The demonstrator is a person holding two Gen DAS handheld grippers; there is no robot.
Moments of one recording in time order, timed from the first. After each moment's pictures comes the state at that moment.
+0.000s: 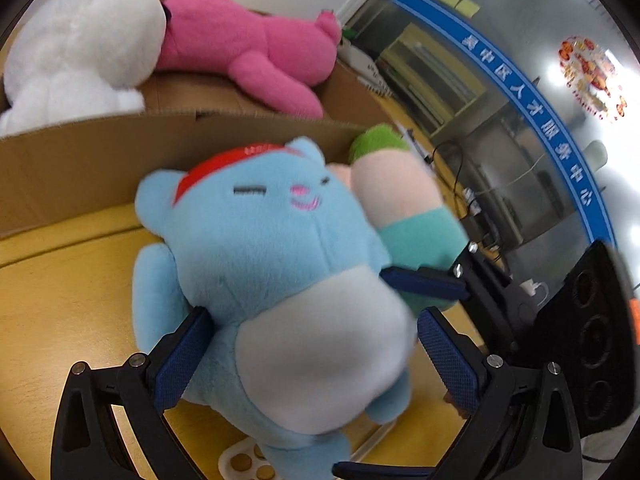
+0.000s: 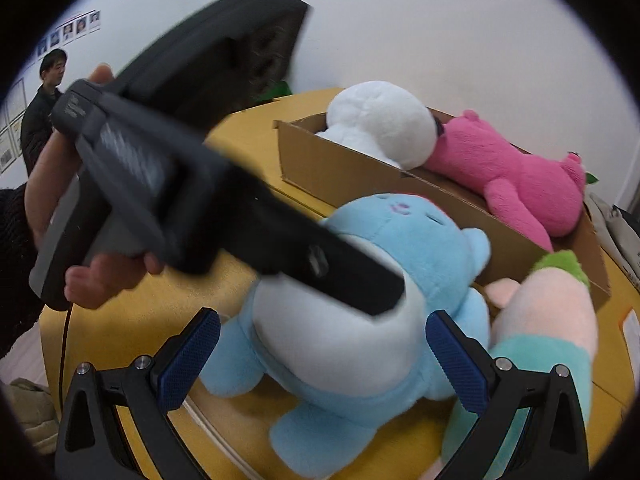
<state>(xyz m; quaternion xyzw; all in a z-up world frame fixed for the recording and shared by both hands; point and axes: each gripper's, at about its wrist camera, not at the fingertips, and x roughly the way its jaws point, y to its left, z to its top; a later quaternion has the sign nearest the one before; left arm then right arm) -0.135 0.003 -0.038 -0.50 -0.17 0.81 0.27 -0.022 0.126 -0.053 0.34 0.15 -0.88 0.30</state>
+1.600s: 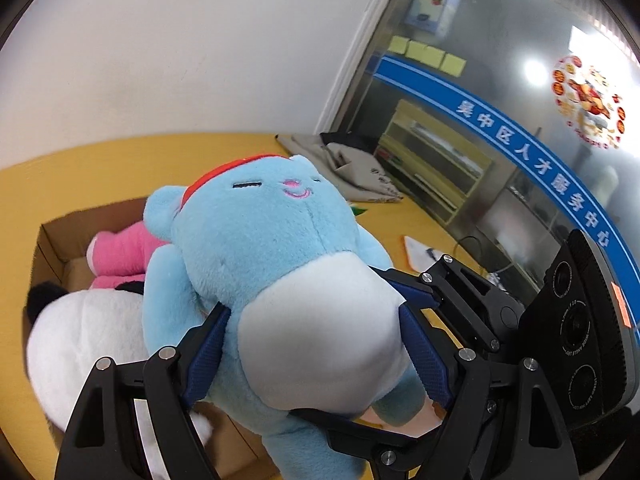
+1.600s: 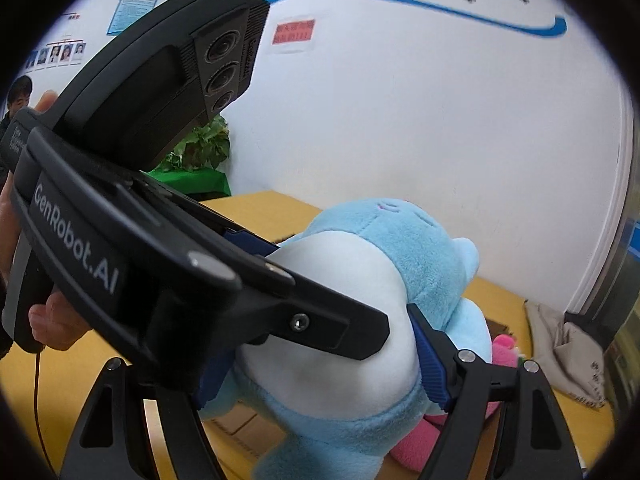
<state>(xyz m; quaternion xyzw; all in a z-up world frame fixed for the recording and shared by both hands) -0.306 -0.028 0.087 -0.37 -0.10 0.89 0.25 -0.158 0.136 0.048 0.19 0.14 -0.94 0.24</state>
